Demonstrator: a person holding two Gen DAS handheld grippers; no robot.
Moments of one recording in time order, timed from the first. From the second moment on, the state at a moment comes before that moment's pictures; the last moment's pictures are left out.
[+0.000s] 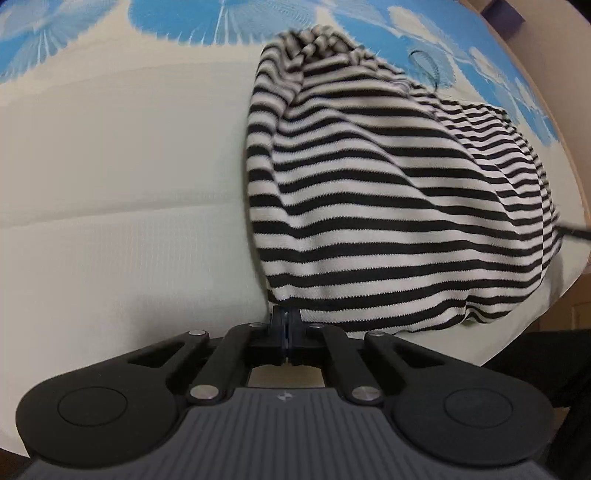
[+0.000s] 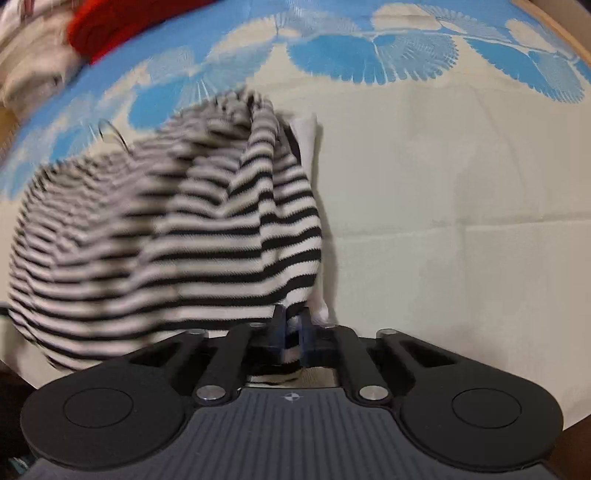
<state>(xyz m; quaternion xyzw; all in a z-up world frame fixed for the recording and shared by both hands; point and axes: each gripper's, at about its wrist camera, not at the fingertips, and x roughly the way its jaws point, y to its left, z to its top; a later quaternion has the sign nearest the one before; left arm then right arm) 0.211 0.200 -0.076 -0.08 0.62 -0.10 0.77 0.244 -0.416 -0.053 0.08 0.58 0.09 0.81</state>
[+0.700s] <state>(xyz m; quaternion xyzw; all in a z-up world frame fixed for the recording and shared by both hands) 0.219 0.190 -0.035 -0.05 0.55 -0.02 0.83 0.251 -0.438 -0.023 0.08 0.50 0.01 0.86</state>
